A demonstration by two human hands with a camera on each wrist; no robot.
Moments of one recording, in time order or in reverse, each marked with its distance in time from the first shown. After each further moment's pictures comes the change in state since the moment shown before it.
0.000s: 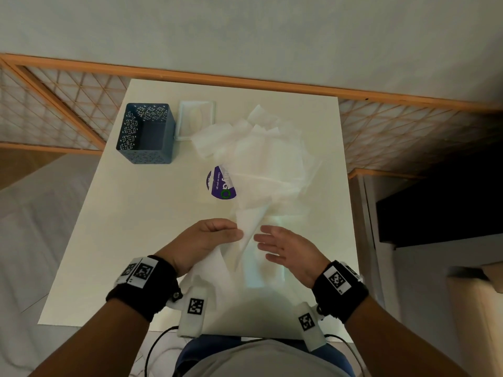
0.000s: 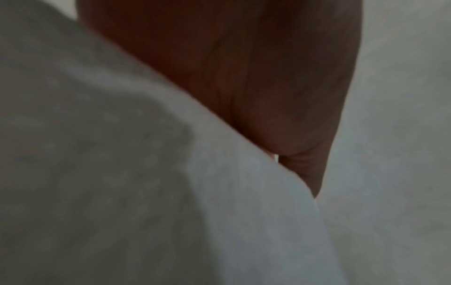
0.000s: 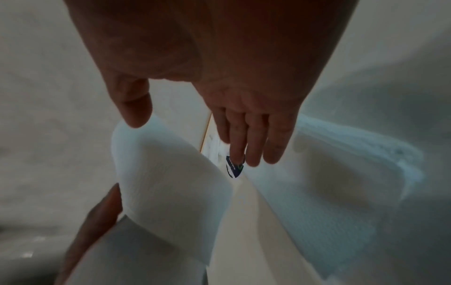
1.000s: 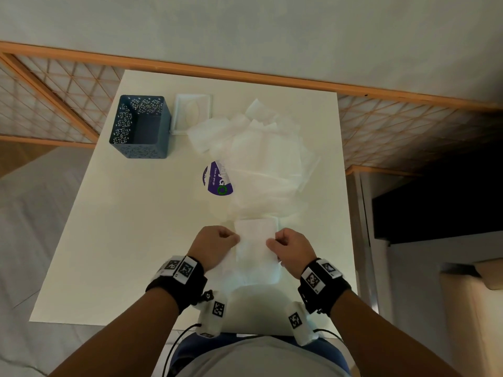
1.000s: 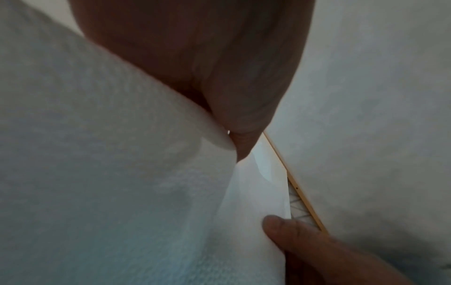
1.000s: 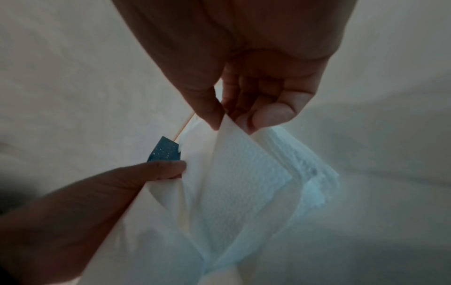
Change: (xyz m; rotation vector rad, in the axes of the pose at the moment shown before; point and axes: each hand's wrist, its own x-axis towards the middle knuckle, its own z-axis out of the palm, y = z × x) left_hand 0.064 -0.071 0.007 0.468 0.347 -0.064; right_hand 0.032 0.036 -0.019 -0.603 0.358 -0.137
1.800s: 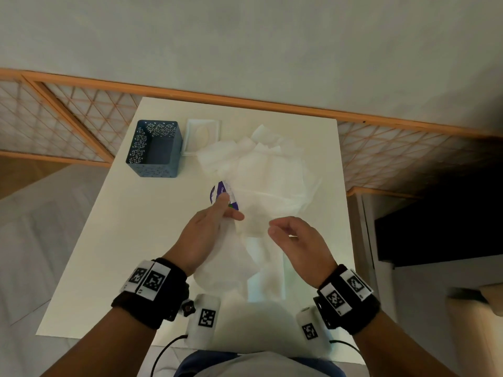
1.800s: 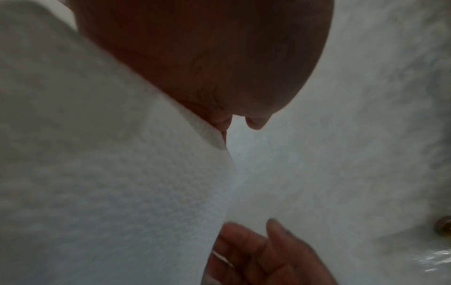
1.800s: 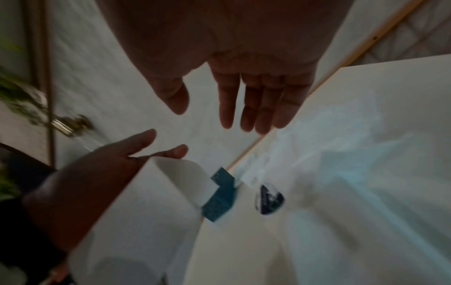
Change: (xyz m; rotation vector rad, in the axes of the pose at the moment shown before) left_hand -0.078 0.105 -0.074 -0.251 0.088 0.135; right_hand -0.055 -0.098 -0.041 0.084 0.061 -0.312
